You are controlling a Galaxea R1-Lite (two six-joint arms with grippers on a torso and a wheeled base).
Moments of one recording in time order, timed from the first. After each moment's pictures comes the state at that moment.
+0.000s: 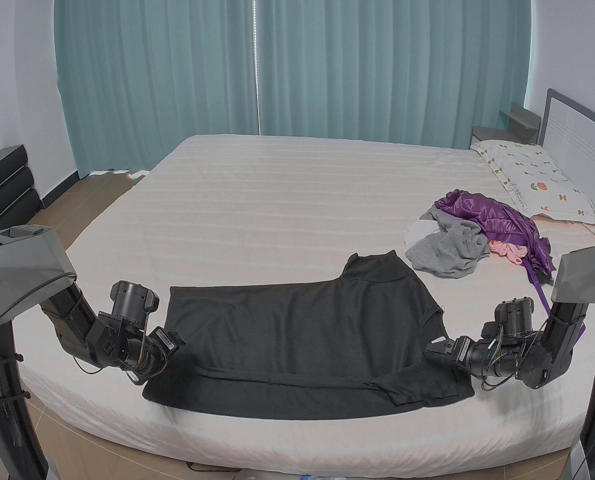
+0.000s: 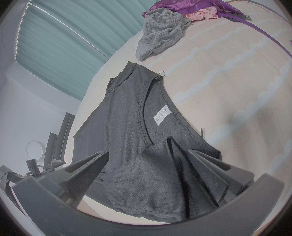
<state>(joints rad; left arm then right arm) -0.15 2.17 -0.72 -0.45 0.08 -0.97 0.11 2.29 -0.46 -1.06 0.28 0.62</state>
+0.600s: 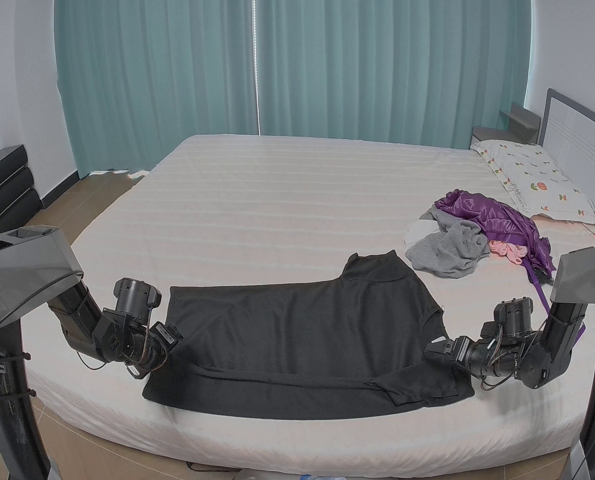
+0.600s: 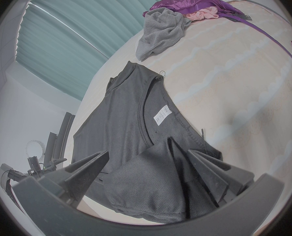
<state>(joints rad) -0.14 2.22 -0.78 -0.45 0.12 -0.97 0.11 2.30 -0.47 -1.06 0.28 0.62</state>
